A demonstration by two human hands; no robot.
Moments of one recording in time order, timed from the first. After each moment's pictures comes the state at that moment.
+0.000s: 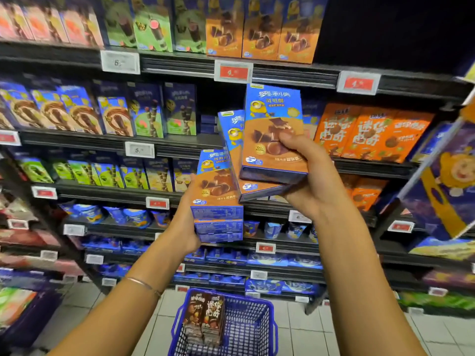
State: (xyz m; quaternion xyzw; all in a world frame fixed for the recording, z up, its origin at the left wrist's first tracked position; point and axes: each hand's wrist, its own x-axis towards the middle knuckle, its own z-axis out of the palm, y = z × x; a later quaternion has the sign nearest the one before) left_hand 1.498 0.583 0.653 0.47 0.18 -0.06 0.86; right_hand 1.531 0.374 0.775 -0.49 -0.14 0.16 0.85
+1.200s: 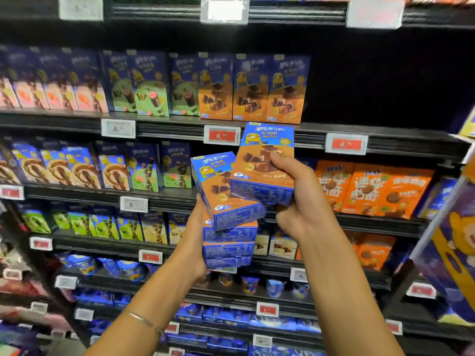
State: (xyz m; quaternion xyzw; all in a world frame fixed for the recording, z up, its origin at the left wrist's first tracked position) left_hand 1.555 0.546 0.728 0.51 0.13 -0.03 0.85; right_hand 1.589 0.378 0.831 -0.48 -0.11 0.12 0.86
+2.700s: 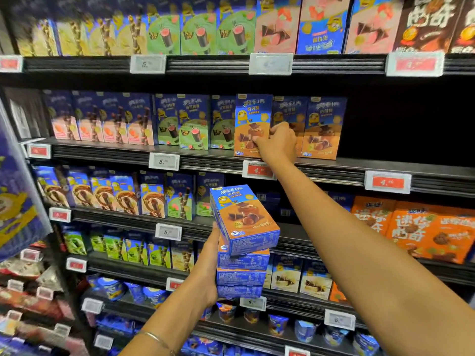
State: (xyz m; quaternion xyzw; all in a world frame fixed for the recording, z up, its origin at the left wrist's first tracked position) left_hand 1.552 0.603 0.731 0.53 0.20 -0.03 0.82; right_hand 1.751 0.515 0.906 -0.83 -0.10 -0.26 0.48
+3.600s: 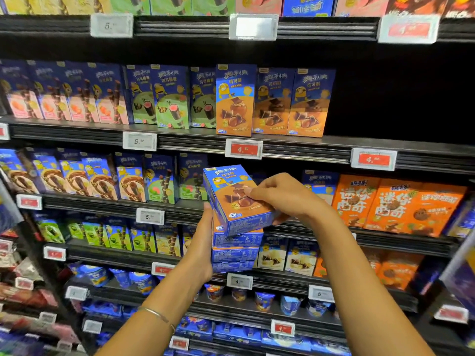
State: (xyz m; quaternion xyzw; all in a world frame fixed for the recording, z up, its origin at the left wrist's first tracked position) left_hand 1.592 0.592 0.710 0.47 0.17 0.01 0.86; right_hand 1.651 0.422 0.830 -0.86 -0.20 0.10 0.46
